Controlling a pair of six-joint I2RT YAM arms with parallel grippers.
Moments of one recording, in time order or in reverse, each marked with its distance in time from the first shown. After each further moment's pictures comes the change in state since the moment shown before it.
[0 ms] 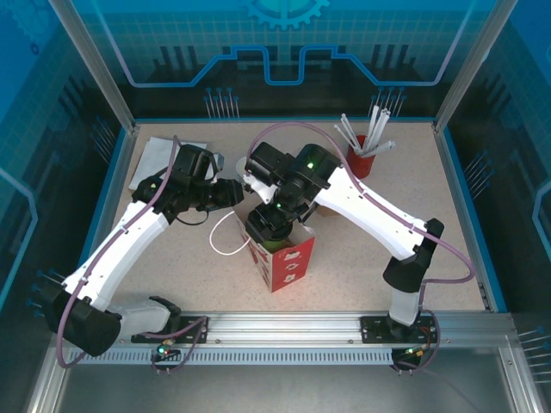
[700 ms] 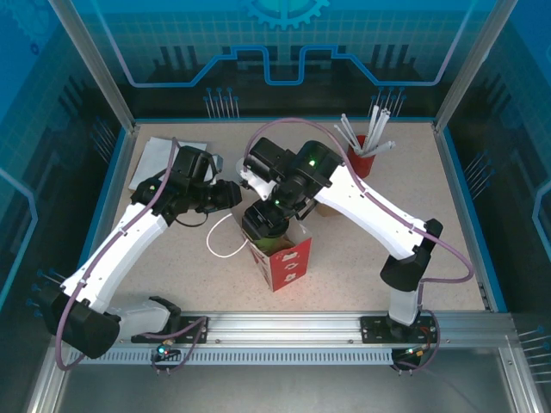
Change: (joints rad) left arm 0.000 -0.014 -0.013 -0.002 0.000 -0.013; right arm 0.006 0.019 0.084 -0.006 -0.017 -0.003
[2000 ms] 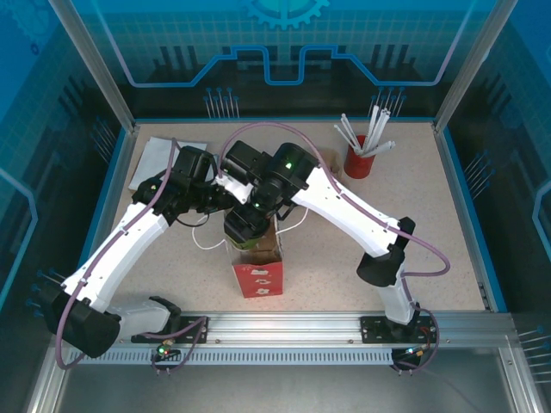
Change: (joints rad) left arm -0.008 0.005 0.000 0.002 0.000 -0.037; right arm 0.060 0.169 0.221 -0.037 0.029 -0.110
